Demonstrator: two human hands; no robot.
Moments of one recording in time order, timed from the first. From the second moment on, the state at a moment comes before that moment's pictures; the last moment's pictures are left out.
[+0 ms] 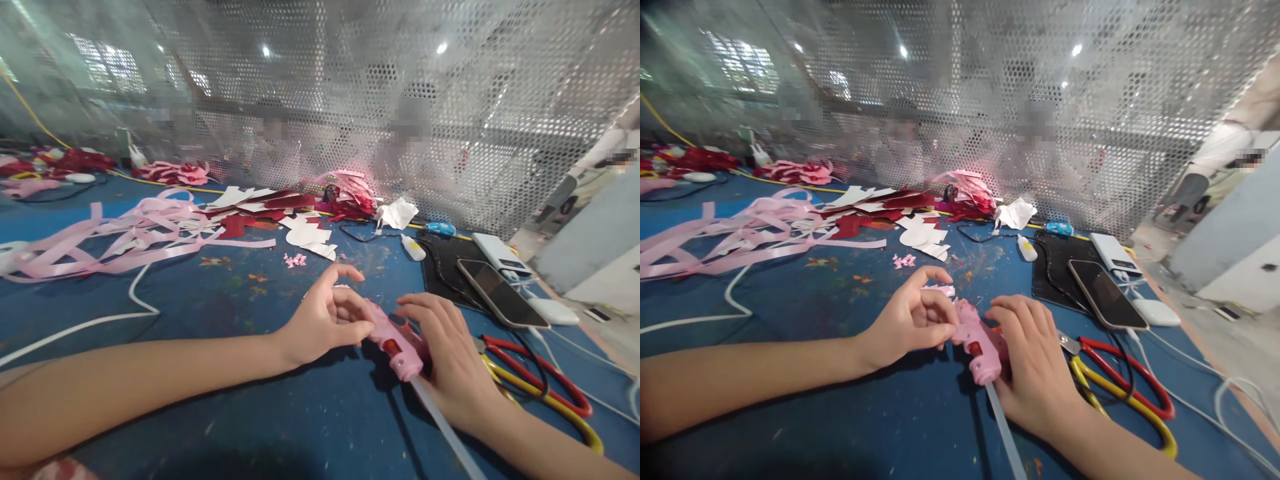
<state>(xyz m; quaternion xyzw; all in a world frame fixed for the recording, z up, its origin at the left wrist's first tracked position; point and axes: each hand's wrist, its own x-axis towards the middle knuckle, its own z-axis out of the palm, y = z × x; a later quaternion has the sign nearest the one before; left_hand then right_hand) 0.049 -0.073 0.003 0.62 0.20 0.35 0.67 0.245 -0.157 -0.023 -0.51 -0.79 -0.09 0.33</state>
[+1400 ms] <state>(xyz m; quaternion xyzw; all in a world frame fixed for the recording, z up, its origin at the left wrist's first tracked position) 0.052 -0.078 0.002 0.65 0.20 0.28 0.67 0.231 -0.161 -0.010 -0.41 -0.77 0.05 0.49</state>
